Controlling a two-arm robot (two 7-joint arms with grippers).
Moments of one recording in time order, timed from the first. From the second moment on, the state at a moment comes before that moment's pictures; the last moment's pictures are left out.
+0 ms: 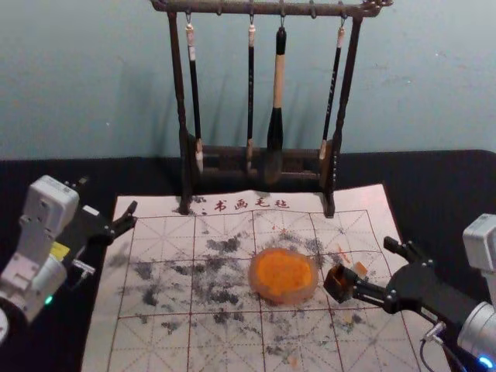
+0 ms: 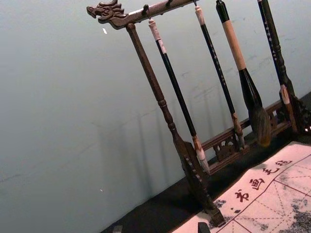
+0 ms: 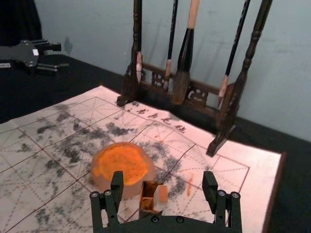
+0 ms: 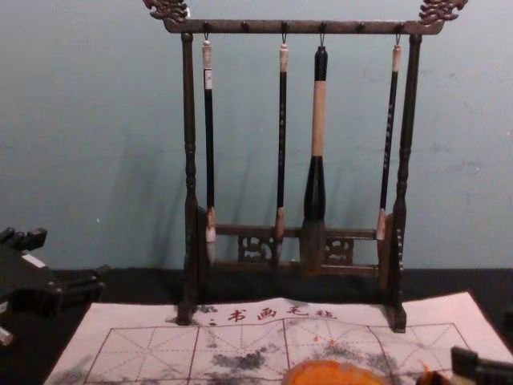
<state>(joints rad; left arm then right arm) -0.20 0.60 0.45 -1.41 -0.25 -0.12 0.03 -0.04 0.66 -0.36 -1.67 0.47 -0.03 0.29</state>
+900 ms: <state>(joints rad) -0.20 0.60 0.45 -1.41 -0.25 -0.12 0.03 -0.02 0.59 -0.32 -1.60 0.51 0.09 0.37</state>
